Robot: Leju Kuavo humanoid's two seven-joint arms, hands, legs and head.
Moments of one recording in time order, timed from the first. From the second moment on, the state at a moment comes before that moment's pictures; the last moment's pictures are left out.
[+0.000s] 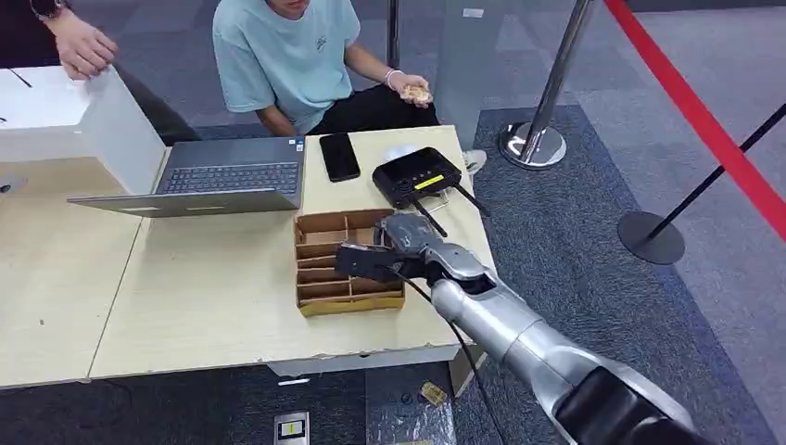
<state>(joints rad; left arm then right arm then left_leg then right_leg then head) -0.12 -0.01 -1.15 -0.23 0.36 0.18 0.07 -0.75 -0.04 0.80 -0.90 0.61 -0.14 0.23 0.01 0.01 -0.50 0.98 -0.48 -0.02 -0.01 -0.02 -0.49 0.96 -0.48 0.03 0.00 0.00</state>
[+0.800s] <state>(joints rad) -0.14 -0.03 -1.15 -0.23 0.35 0.19 0.05 -1.00 -0.14 0.79 -1.05 0.75 -0.11 0.32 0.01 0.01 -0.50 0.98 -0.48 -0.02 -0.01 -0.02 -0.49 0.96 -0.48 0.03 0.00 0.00</state>
